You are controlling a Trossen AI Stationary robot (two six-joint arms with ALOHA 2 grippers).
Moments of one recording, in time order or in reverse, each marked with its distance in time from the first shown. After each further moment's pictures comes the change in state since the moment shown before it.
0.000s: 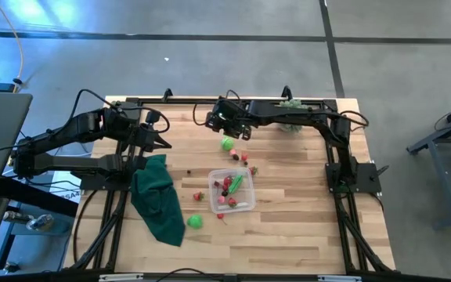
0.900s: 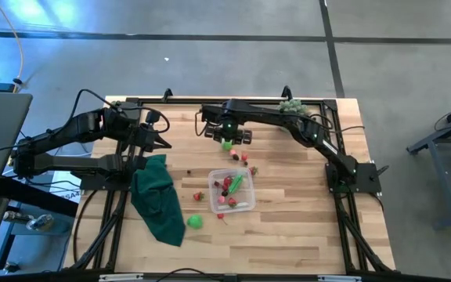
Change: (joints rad) left arm 0.000 0.000 0.000 0.000 0.000 0.000; right arm -0.034 0.360 0.414 -0.498 -0.120 -0.006
